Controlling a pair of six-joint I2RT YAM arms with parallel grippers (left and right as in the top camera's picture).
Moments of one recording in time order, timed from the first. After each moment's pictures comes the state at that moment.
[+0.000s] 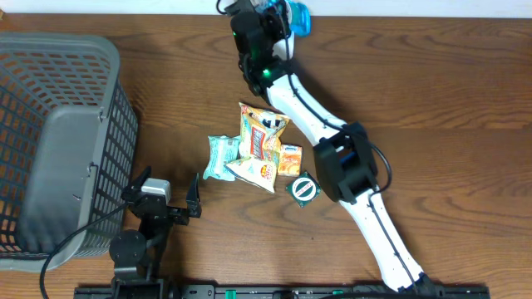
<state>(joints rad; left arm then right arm) 0.03 0.05 0.02 -0.10 0.21 -0.02 0.58 2.72 2.43 0.07 0.86 -0.67</state>
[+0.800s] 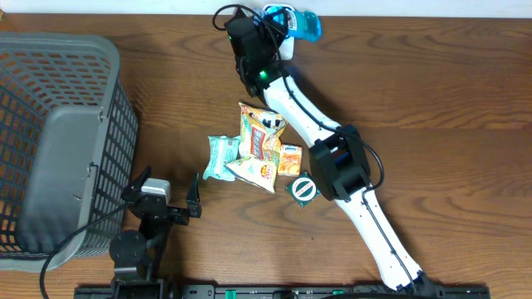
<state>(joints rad) 0.03 0.05 0.02 -0.10 0.21 -0.02 0.58 2.77 2.52 -0.14 0.98 -0.88</state>
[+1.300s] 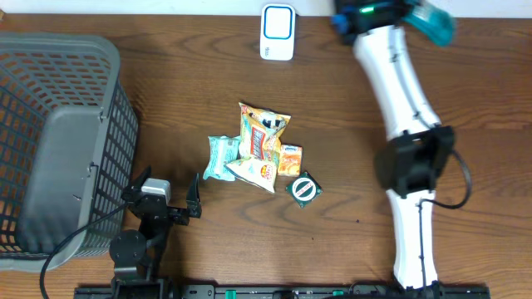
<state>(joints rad) 0.03 0.05 0.02 -0.10 0.21 -0.02 0.22 2.44 2.54 -1.00 1.14 -0.43</state>
